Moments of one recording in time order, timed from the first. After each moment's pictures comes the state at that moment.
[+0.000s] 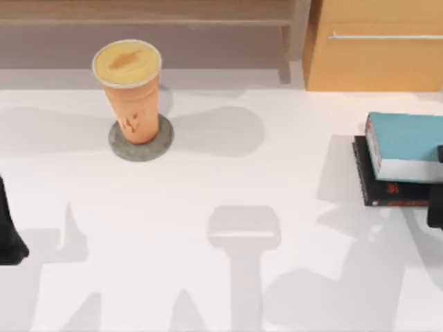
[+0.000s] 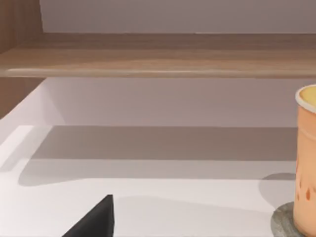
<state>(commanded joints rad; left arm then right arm) 0.00 0.00 0.00 0.00 0.00 0.00 0.18 1.65 0.33 0.80 0.21 1.69</state>
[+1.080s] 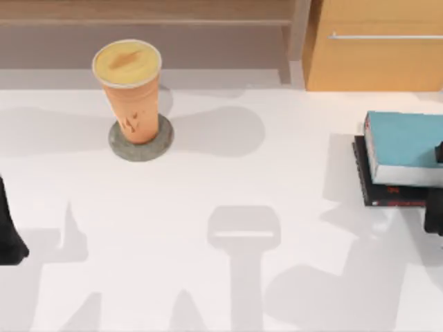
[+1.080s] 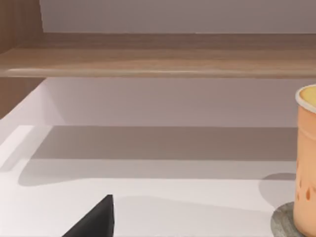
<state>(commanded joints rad) 0.00 0.00 0.00 0.00 0.00 0.00 0.18 1.68 0.34 0.81 0.20 1.68</state>
